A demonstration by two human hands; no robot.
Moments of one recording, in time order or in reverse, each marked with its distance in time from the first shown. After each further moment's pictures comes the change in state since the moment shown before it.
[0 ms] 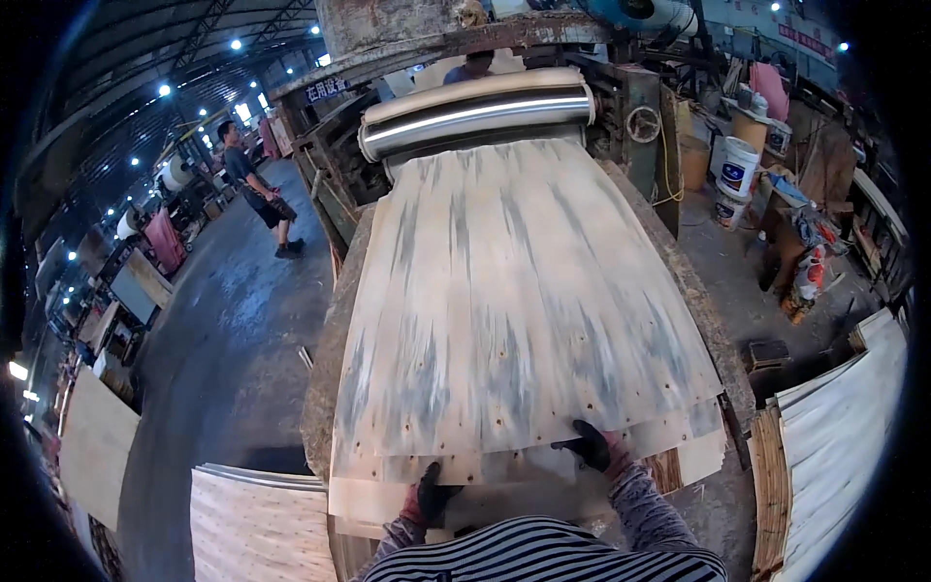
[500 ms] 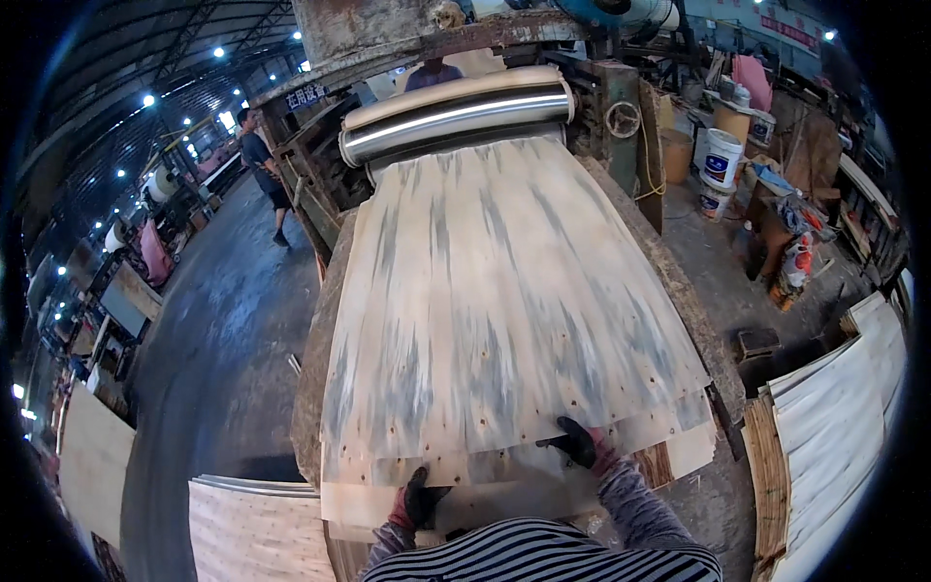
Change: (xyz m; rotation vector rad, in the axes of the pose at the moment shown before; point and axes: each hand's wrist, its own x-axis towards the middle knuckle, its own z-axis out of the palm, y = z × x) left_hand 0.016 -0.015 -0.030 0.246 0.097 0.112; right_hand 0.000 0.061 -0.026 -0.282 -0.040 -0.169
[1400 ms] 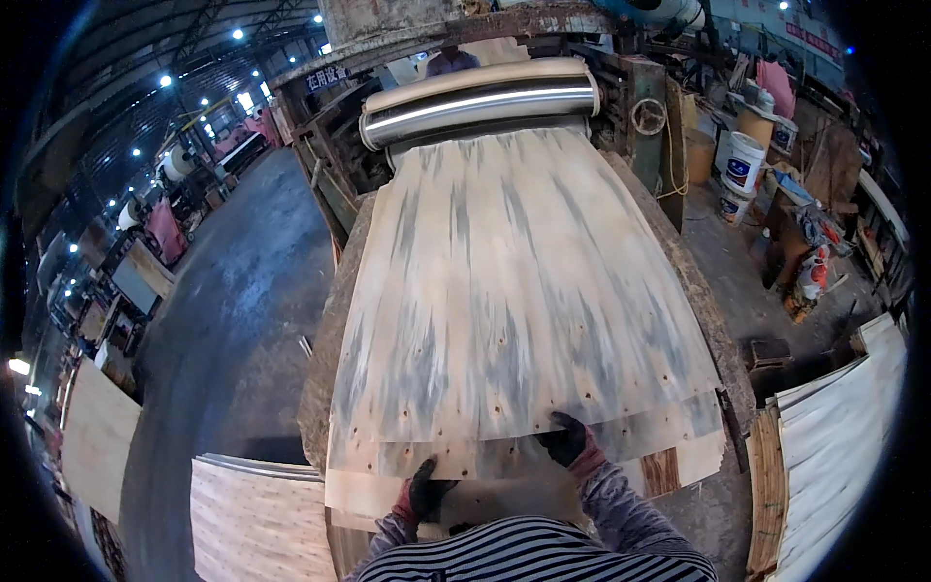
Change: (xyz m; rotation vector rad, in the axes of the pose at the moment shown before) left_hand -0.012 0.009 0.014 0.094 -0.034 0.051; right_hand 0.033 -0.062 0.041 1.020 0.128 0.724
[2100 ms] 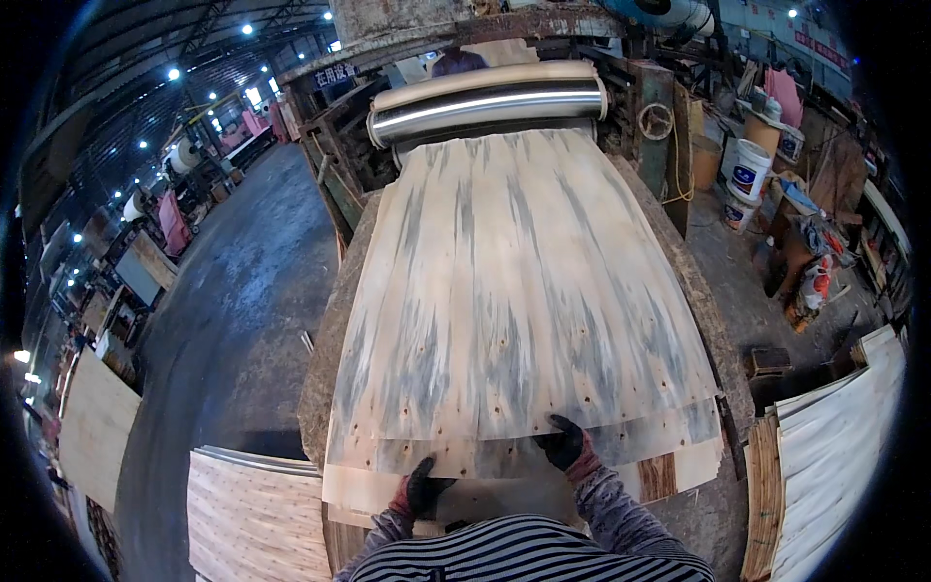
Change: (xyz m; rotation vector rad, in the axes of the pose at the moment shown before) left_hand -0.014 0.020 0.019 -0.429 -0.047 -0.248; right_hand 0.001 0.006 -0.002 0.078 0.081 -0.045
